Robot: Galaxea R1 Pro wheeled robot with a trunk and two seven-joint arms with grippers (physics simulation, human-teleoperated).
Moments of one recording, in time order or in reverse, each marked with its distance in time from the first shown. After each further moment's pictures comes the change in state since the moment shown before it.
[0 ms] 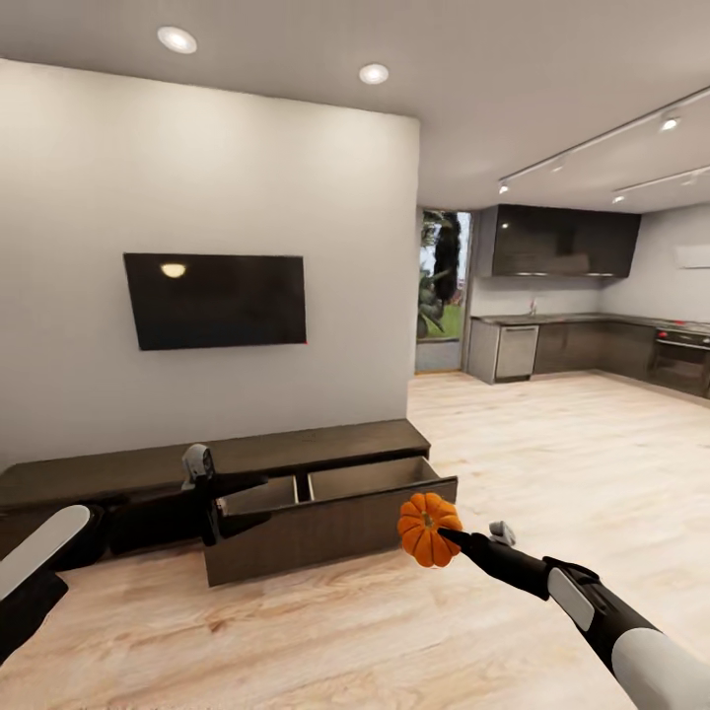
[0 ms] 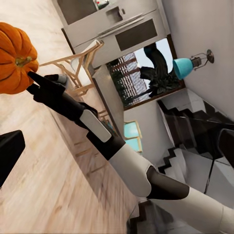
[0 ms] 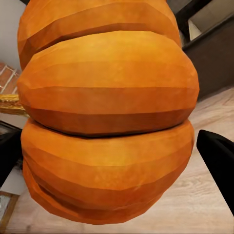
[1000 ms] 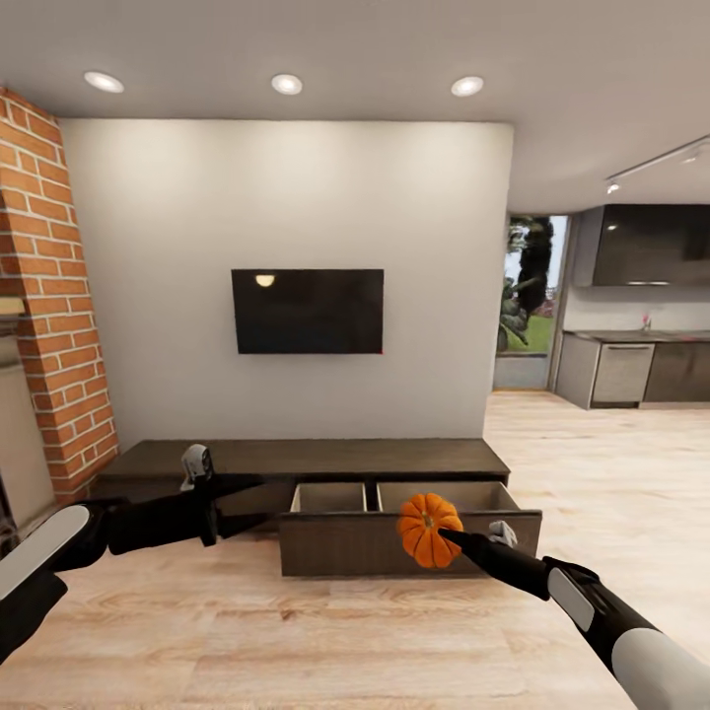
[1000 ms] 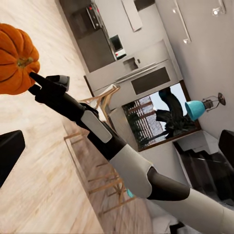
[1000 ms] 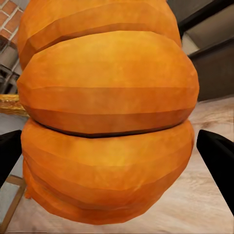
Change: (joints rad) left arm 0.001 0.002 0.001 0.006 -0.001 0.000 -0.001; right arm 0.000 0.000 0.000 0.000 0.000 0.000 -0.007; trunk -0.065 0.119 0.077
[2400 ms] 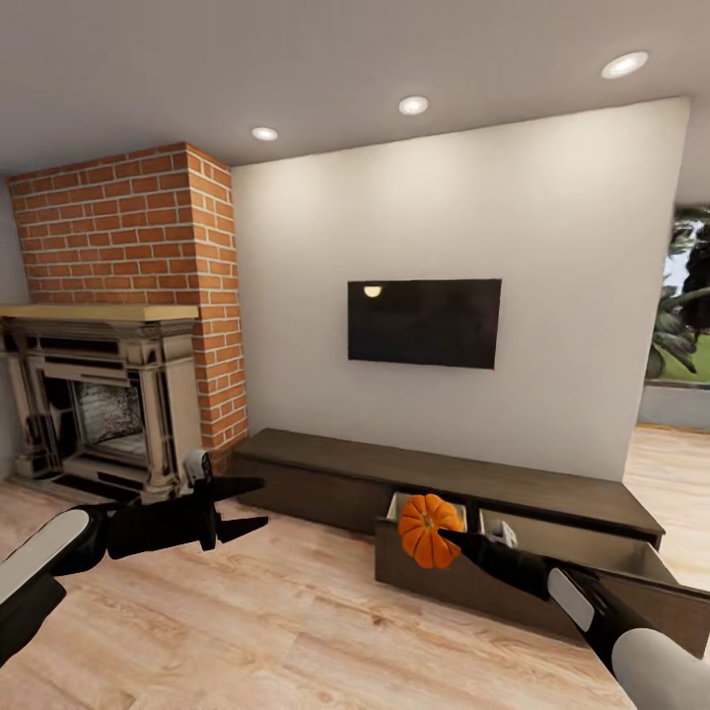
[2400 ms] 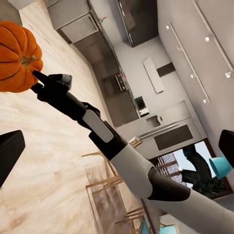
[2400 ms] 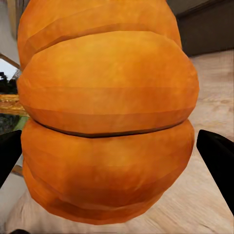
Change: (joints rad) left arm 0.012 0.000 0.000 0.008 0.003 0.000 0.000; right arm 0.001 0.000 0.003 0.000 0.001 0.000 -0.001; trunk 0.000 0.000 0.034
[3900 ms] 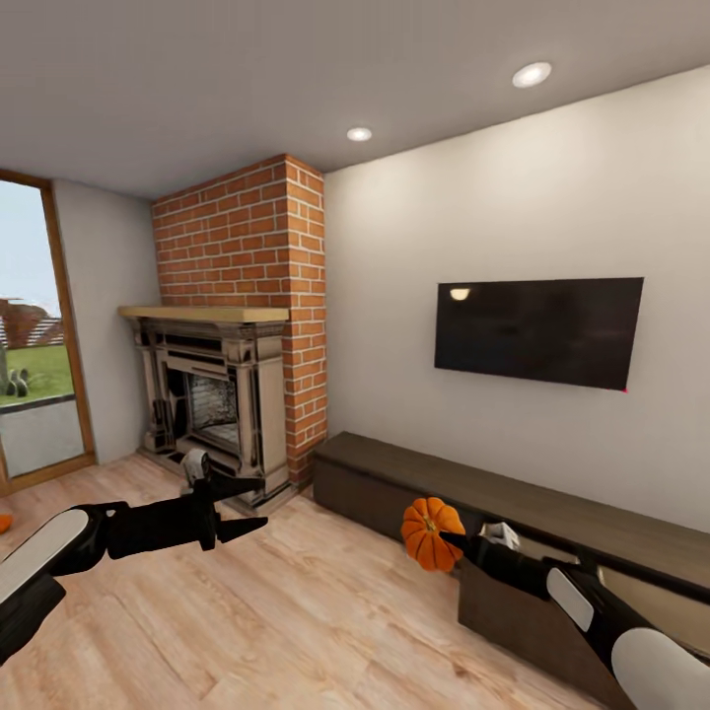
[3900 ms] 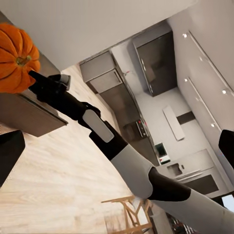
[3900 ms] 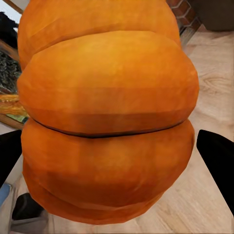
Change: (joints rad) left arm 0.000 0.002 0.000 0.000 -0.001 0.000 -0.002; right arm 0.000 0.000 0.007 -0.003 0.001 0.001 -0.060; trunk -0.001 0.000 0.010
